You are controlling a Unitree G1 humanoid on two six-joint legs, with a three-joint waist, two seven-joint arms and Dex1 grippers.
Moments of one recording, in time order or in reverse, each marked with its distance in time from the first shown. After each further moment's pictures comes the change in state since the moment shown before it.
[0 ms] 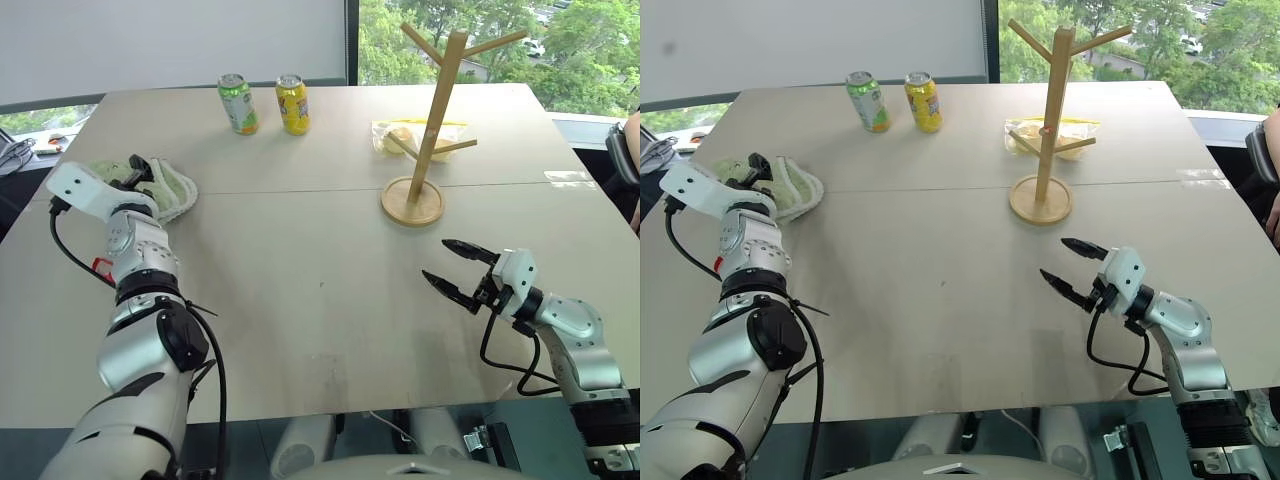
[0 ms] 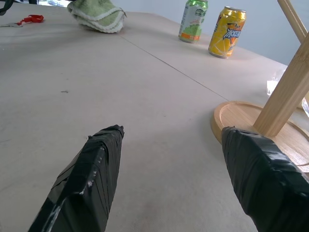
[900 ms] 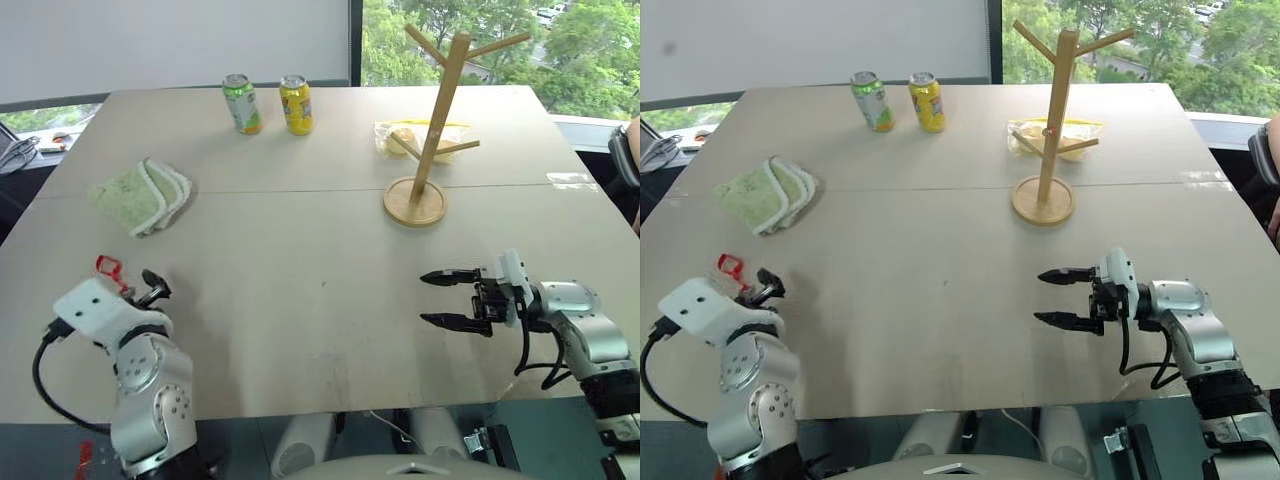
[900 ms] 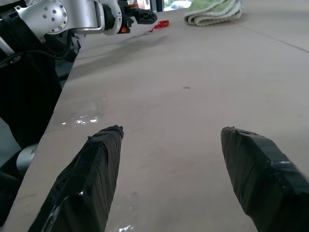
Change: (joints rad) left arm 0.964 -0.446 -0.104 -1.485 0.066 0.579 0.455; right arm -0.148 -0.106 0.085 0.123 0.182 0.212 0.487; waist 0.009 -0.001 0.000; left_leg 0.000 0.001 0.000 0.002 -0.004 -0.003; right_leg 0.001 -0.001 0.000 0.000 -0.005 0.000
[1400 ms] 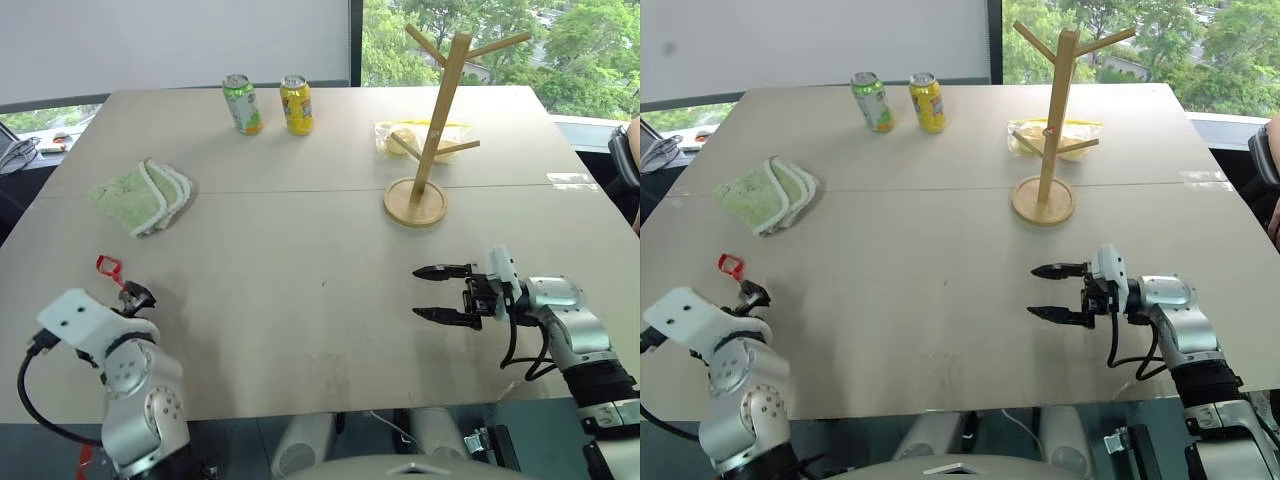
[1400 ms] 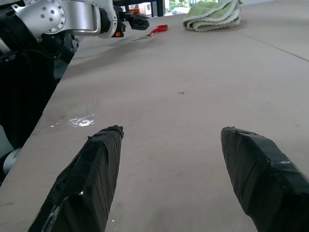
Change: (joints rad) left arm -0.060 0.037 0.056 0.064 0.029 0.053 0.014; right arm -0.040 0.060 0.005 0.071 -0.038 -0.045 0.007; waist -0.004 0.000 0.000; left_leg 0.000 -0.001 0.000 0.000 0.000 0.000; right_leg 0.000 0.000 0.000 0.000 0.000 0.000
